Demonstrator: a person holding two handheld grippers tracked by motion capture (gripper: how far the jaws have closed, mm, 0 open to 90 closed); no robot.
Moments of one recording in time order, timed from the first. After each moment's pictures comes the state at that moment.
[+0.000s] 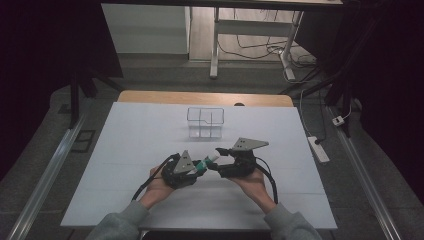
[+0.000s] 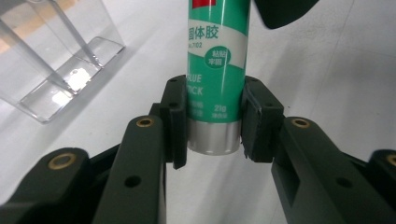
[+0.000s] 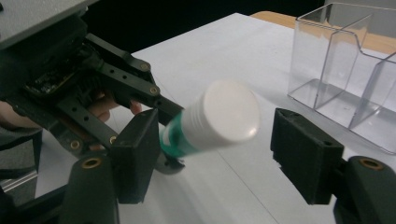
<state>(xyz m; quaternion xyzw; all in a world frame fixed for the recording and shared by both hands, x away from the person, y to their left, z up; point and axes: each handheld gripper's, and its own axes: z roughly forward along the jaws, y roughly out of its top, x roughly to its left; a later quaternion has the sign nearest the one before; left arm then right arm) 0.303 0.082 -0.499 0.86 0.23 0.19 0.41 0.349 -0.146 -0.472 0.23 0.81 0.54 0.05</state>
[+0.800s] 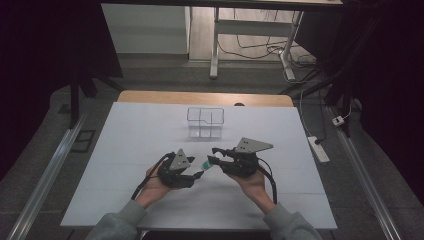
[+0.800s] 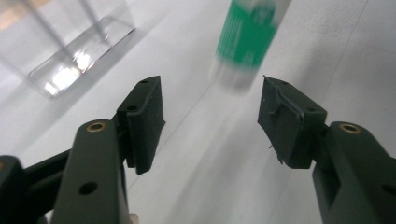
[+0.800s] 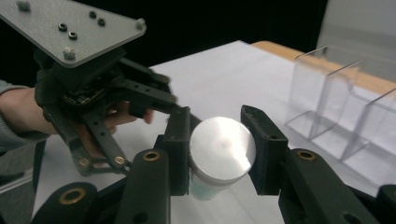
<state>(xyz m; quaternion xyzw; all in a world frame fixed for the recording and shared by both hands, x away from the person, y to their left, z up) 0.304 0.101 -0.499 0.85 0.28 0.17 0.40 0.341 -0.150 -0.458 0.20 0.79 0.57 0.09</state>
